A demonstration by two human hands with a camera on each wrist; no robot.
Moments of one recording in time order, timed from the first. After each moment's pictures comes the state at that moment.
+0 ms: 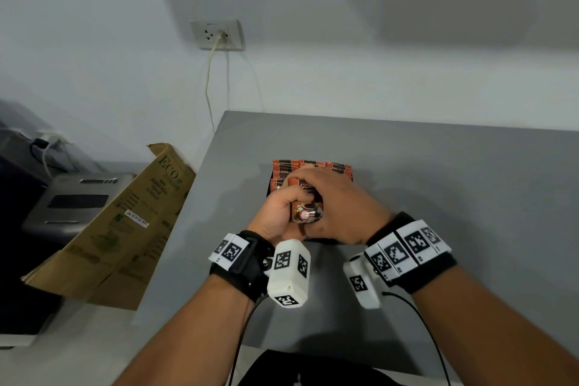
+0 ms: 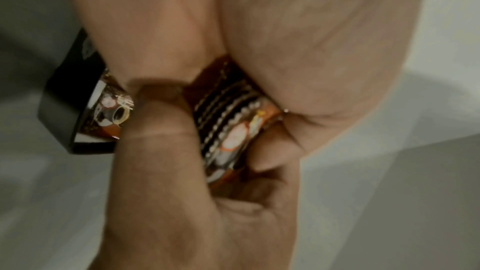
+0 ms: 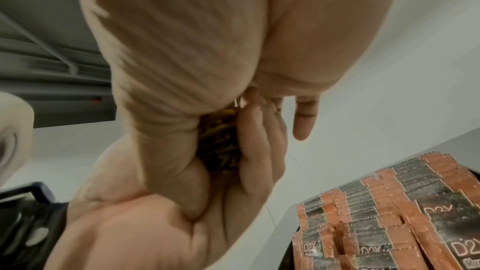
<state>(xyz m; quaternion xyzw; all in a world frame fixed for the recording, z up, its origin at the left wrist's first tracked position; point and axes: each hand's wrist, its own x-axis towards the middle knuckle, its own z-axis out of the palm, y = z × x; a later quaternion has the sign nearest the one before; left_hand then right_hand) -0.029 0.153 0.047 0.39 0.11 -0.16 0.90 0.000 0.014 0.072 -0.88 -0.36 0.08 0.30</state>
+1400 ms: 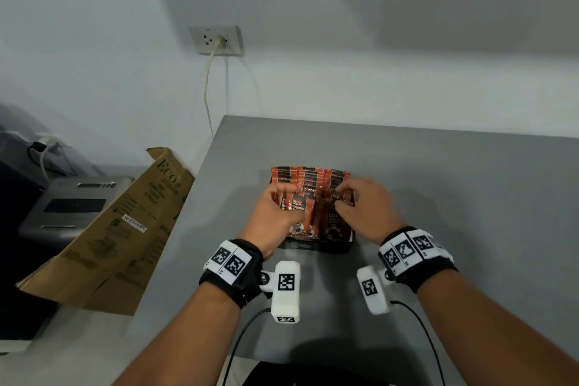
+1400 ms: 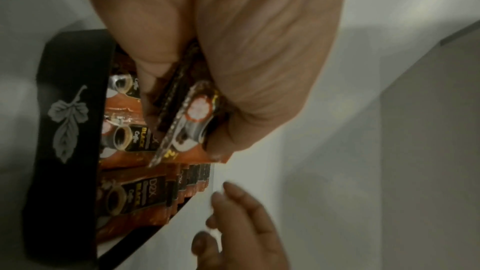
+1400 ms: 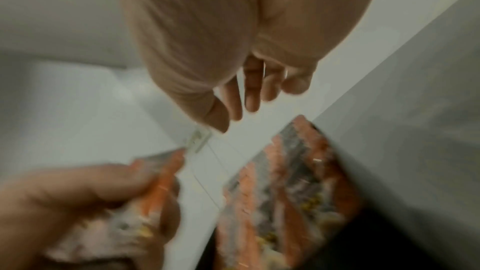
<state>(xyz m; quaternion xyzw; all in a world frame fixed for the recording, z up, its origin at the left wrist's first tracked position) -0.025 0.170 0.030 0.67 0.17 -0.07 0.72 0.033 -0.024 0.017 -0.93 -0.13 0.02 0.35</state>
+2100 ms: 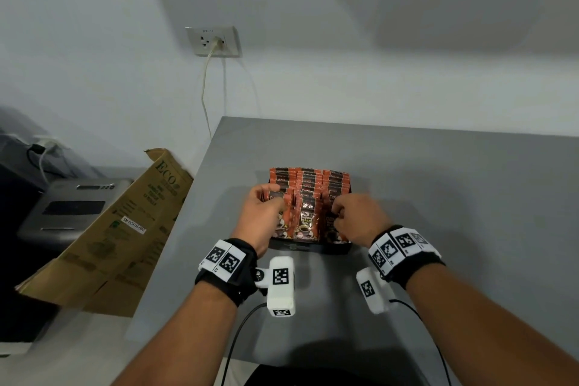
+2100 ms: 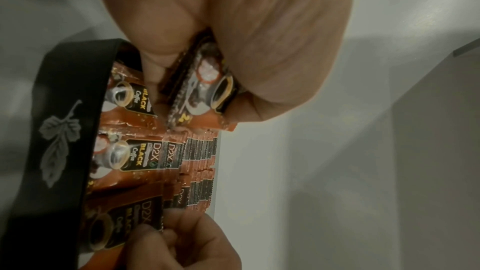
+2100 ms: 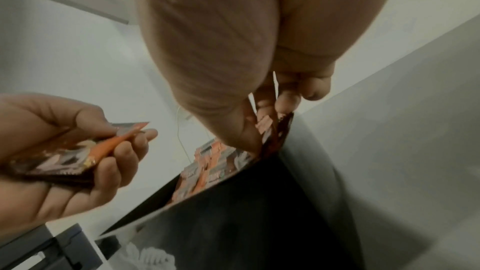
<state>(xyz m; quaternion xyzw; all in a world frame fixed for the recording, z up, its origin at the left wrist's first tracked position) -0.013 0.178 0.029 0.64 0.25 -0.03 0.73 0.038 -0.019 0.006 -0.96 -0.16 0.14 0.20</state>
